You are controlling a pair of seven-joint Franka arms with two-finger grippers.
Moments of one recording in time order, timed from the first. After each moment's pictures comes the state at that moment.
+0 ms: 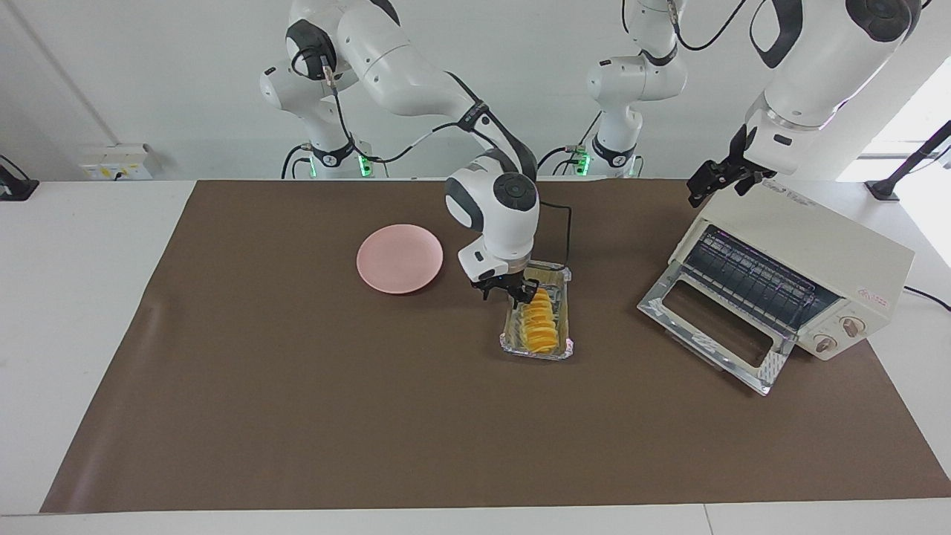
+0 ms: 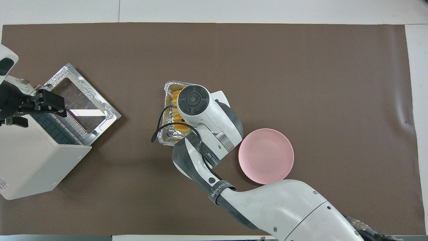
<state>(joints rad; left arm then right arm) 0.01 -0.02 -0.10 -1.61 -0.02 1.47 -0.25 0.62 0.61 0.07 -1.50 -0.06 2.09 1.07</state>
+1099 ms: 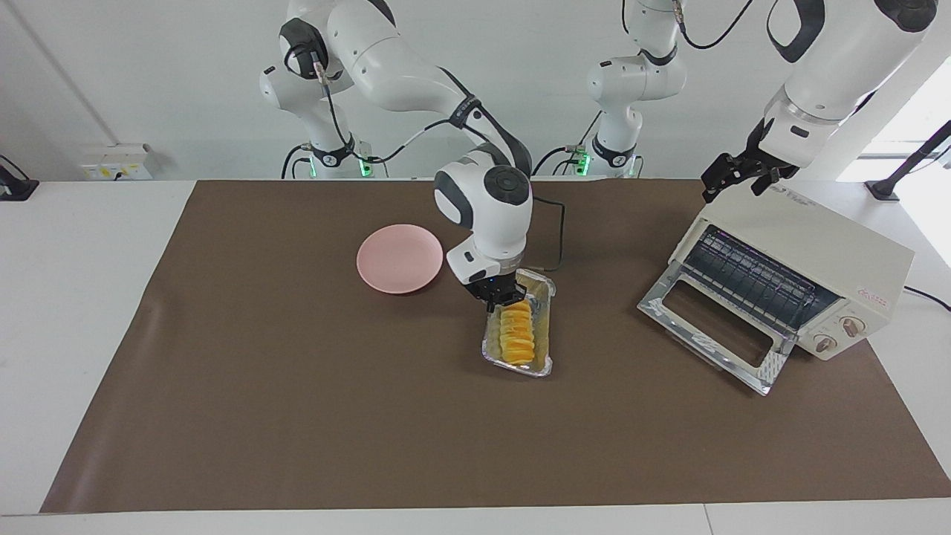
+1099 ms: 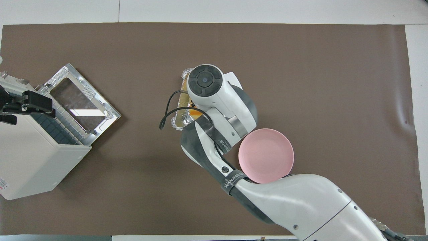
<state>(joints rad) 0.04 -0.02 -0.11 -1.60 -0.02 1.46 -0.16 0.53 0.58 0.07 -1.38 -0.07 1.96 0.94</state>
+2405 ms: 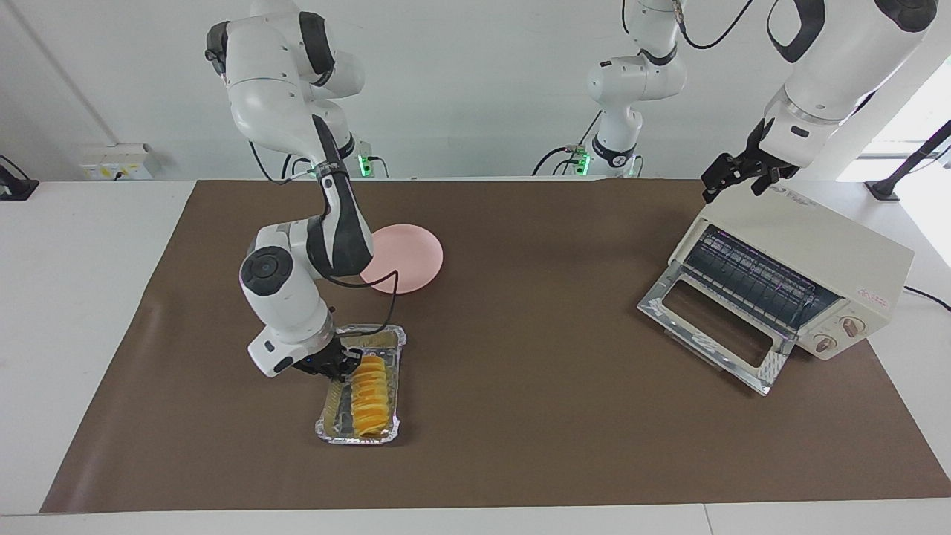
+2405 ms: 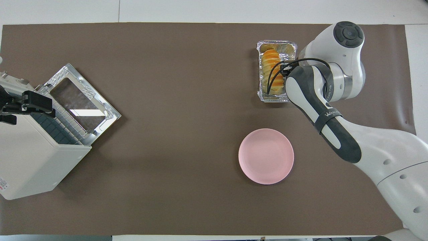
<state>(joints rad) 0.04 -0.02 -0.11 -1.60 -0.02 1.46 -0.16 0.09 0.60 0.07 -1.52 -0.01 2.16 0.19</state>
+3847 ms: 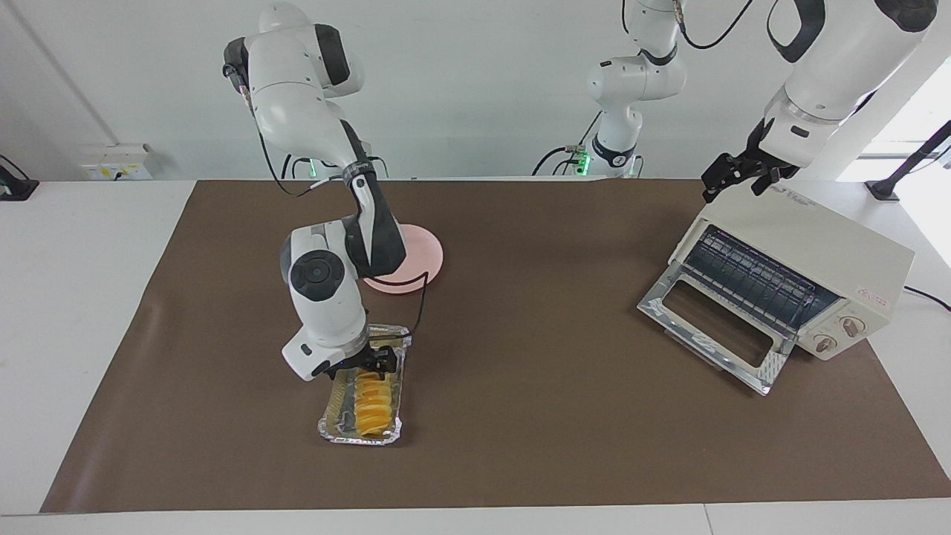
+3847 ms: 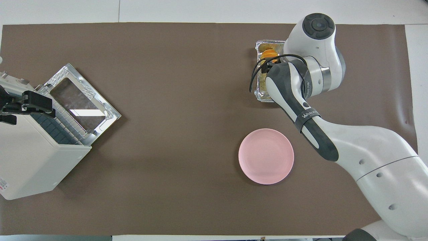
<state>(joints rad) 0.04 -0.02 -0.11 -1.60 -0.02 1.46 -0.16 0.18 0.69 0.06 -1.35 -0.09 2.05 0.30</state>
